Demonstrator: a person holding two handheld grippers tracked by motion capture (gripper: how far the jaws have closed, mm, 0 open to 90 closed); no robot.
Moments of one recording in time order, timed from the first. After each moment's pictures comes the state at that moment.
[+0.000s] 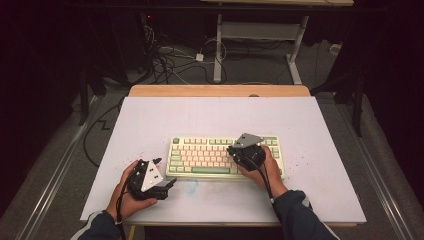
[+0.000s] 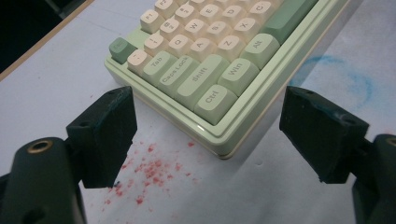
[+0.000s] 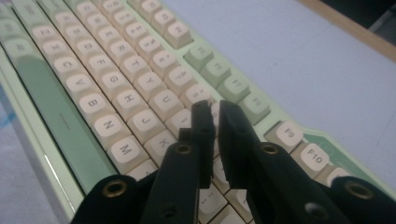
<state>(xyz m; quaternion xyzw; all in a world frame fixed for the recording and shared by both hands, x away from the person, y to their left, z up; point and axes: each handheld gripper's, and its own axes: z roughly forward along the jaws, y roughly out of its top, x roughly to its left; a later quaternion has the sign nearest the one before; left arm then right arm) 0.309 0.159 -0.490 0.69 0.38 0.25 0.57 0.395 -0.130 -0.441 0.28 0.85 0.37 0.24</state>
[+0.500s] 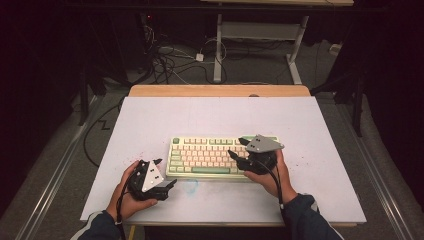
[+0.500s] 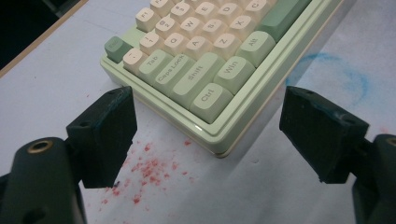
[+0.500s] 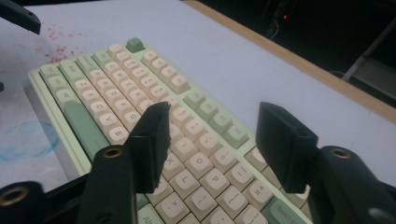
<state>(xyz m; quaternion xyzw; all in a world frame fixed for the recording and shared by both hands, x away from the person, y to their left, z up) 0.308 0.158 -0.490 0.69 0.38 0.24 0.56 0.368 -0.152 -0.420 0.26 0.81 0.45 0.27</state>
